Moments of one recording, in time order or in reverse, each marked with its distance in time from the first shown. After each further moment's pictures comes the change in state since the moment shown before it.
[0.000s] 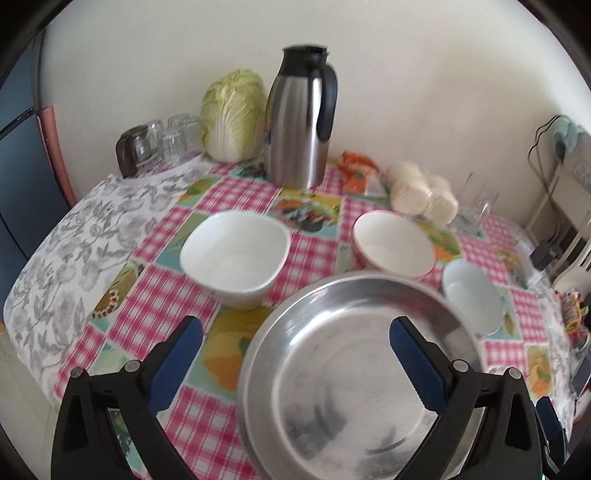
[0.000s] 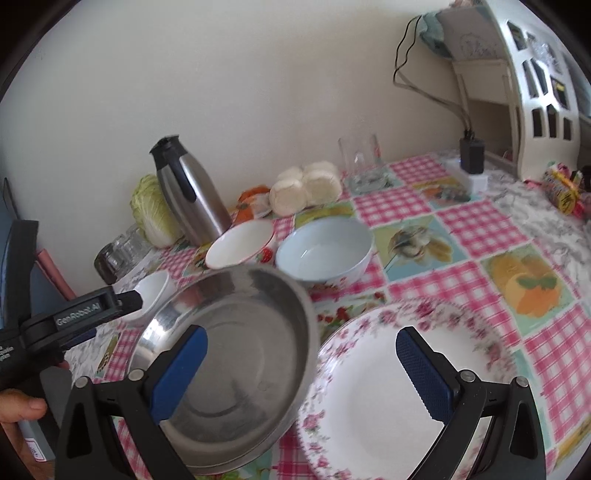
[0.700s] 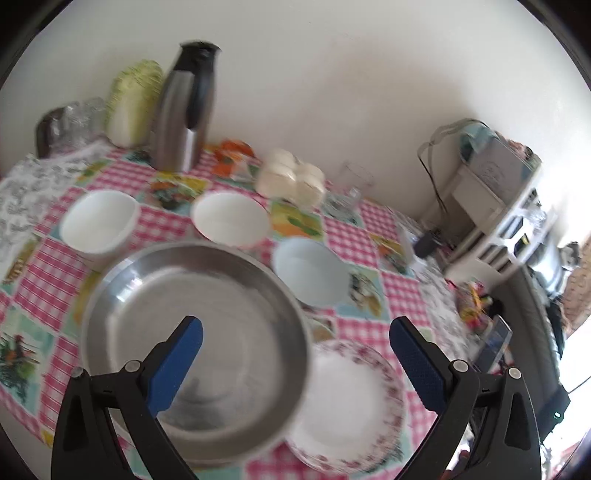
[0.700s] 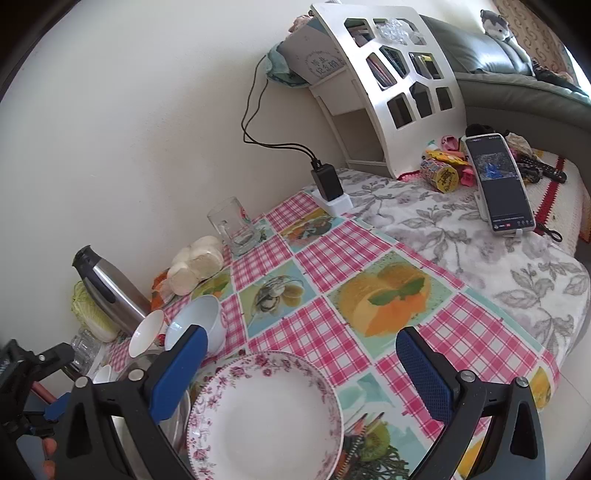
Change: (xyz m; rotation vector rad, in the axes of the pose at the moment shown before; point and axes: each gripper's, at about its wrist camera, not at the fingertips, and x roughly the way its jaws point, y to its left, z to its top) left arm -0.045 -0.094 -0.023 -0.013 0.105 -0.394; right arm -0.055 -0.138 0.011 0.332 -0.105 -0.194
